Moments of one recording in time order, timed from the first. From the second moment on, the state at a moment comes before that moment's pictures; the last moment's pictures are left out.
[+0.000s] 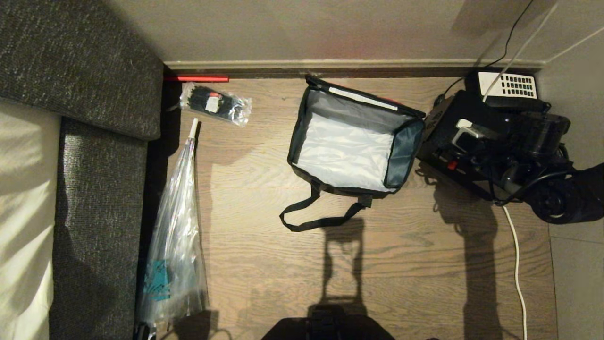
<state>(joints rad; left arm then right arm) 0.00 0.00 0.00 -0.01 -0.02 0.07 0.04 1.95 -1.00 -0.92 -0.60 -1.31</state>
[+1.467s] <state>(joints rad) 0.00 0.00 0.00 -0.01 -0.02 0.07 0.04 1.50 -0.66 -0.92 -0.58 -0.88</state>
